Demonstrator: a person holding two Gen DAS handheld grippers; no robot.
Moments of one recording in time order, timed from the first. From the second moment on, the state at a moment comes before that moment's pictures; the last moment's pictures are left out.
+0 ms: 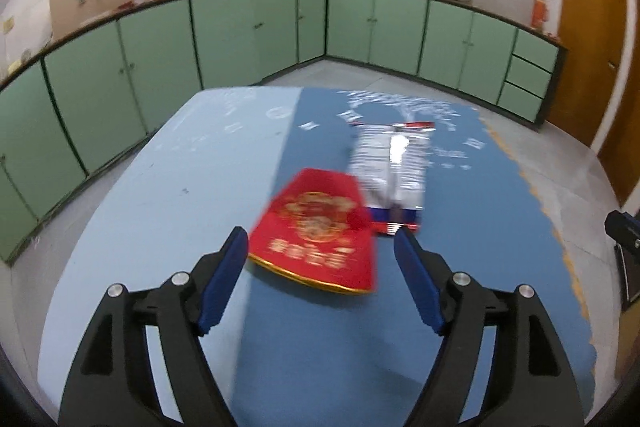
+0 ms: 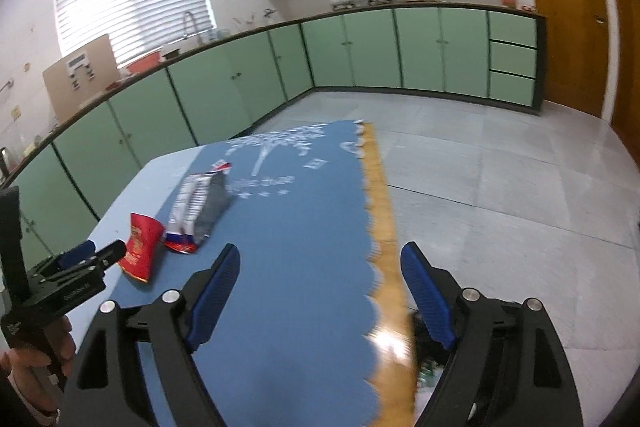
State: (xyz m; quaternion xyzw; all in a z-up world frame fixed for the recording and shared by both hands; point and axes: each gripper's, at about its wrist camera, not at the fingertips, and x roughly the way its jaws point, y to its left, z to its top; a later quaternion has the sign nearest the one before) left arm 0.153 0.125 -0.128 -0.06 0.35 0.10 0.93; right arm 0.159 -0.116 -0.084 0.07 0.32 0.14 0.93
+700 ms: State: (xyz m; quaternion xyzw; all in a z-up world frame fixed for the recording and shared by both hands) left arm 0.217 0.141 -0.170 -0.07 0.41 0.08 0.91; right arm 0.204 -0.057 -0.095 0.06 0.33 0.16 0.93
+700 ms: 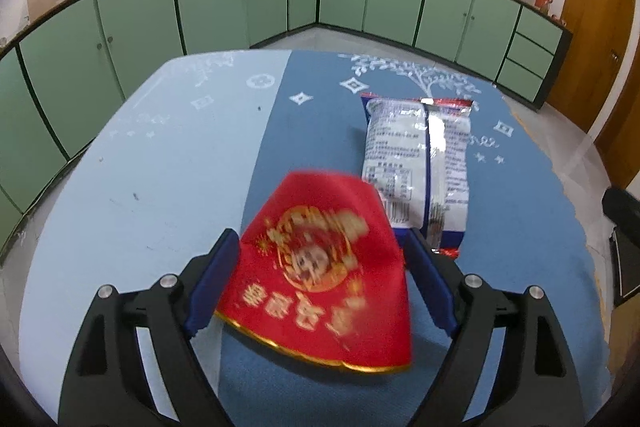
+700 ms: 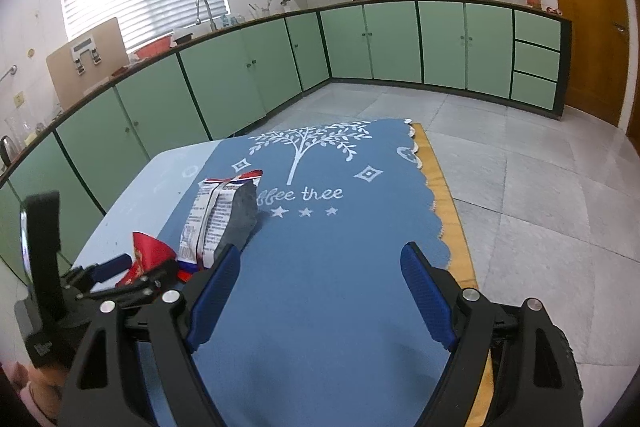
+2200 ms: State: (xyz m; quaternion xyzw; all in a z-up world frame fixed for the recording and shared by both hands) left arm 0.217 0.218 -0.174 -0.16 0.40 0.13 0.89; right arm 0.257 0.056 -0.128 0.03 0.39 0.29 0.87
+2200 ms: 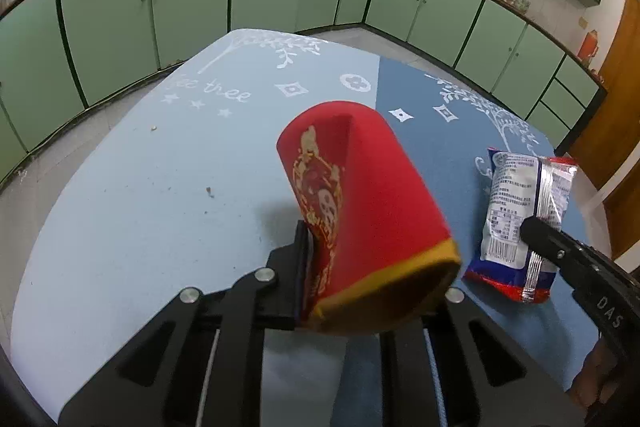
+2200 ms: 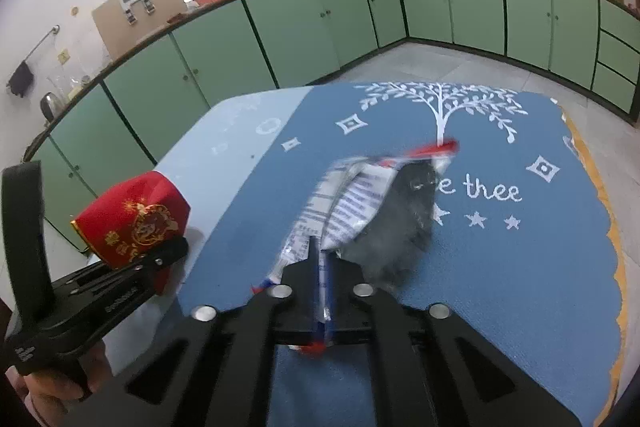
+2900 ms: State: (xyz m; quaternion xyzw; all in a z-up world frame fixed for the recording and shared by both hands) left arm 0.192 0.063 -0.112 -0.10 0.36 -0.05 0.93; right arm 0.180 -0.099 -0.068 0.07 0.34 0.21 0.91
